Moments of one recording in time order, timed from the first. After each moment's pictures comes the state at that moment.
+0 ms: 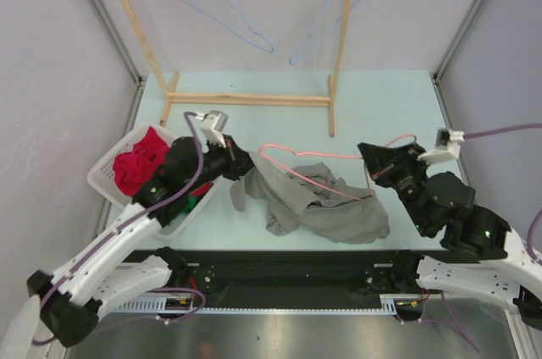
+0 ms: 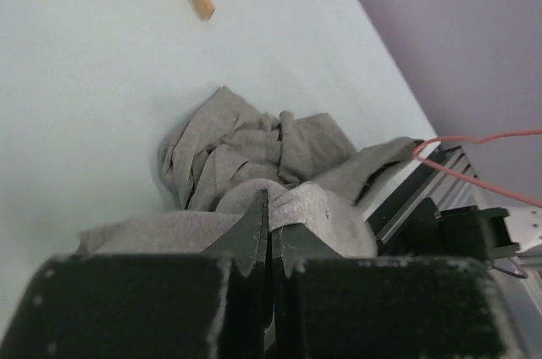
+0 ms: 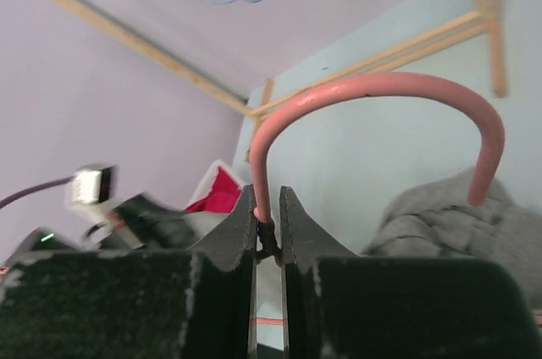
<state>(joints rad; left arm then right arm) -0.63 0.83 0.81 -0.20 0.17 -0.54 1.12 0.58 1.02 -0.50 0.85 0.89</state>
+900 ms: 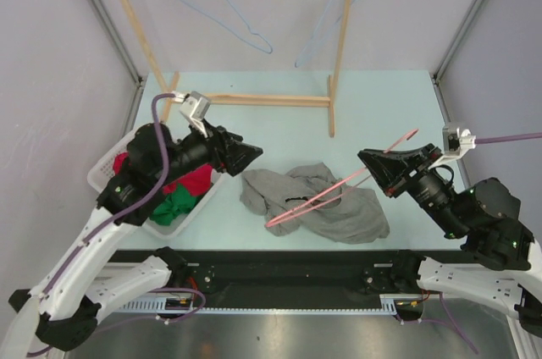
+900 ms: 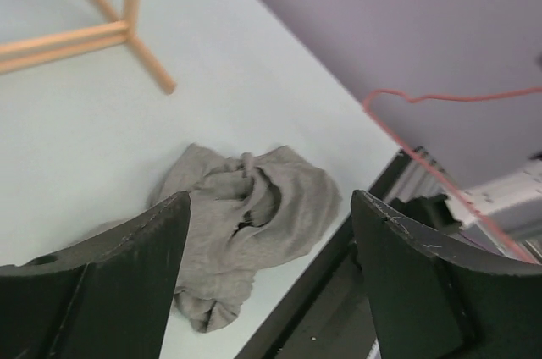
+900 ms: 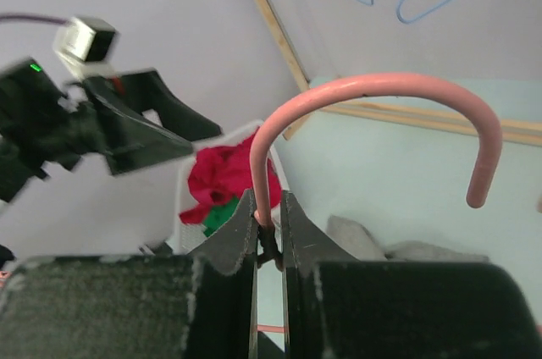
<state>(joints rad) -0.63 0.88 1.11 -0.40 0.23 -0.41 1.09 0.54 1.08 -0.33 0.42 0.43</state>
